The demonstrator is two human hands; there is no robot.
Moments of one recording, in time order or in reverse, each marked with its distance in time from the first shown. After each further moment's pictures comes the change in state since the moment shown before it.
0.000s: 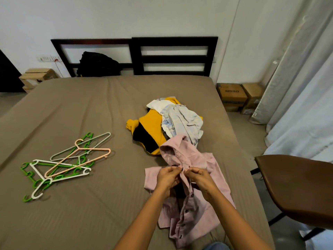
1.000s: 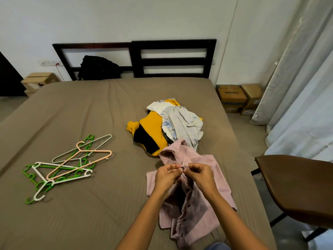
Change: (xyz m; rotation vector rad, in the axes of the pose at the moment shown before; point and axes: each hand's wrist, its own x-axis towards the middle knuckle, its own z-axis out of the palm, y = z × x) left_hand -0.017 0.009 -0.008 -0.035 -0.060 0.156; right_hand -0.010 -0.007 0.003 -0.217 0.104 -0.421
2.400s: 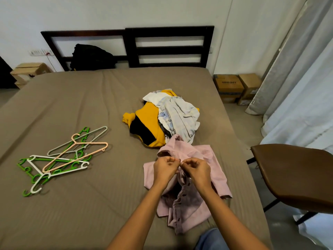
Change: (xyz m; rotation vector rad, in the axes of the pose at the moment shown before) left_hand 0.001 -0.011 0.008 0.380 0.125 0.150; right_hand -0.007 0.025 0.007 -0.107 0.192 0.100
